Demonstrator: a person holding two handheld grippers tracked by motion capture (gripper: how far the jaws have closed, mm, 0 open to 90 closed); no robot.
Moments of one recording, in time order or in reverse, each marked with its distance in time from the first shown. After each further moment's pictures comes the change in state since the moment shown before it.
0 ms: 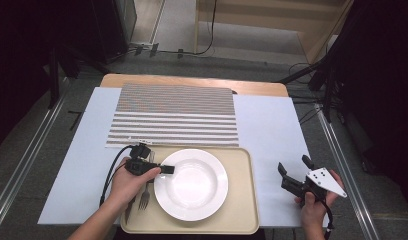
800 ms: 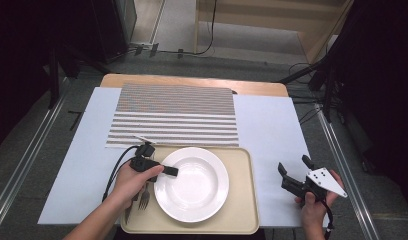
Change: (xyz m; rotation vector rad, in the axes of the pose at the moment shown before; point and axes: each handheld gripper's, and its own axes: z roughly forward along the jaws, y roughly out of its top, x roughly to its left) left arm 0.010 0.010 0.014 0.113 -0.168 -0.154; right arm -0.001 0.000 0.000 -0.003 0.004 -0.001
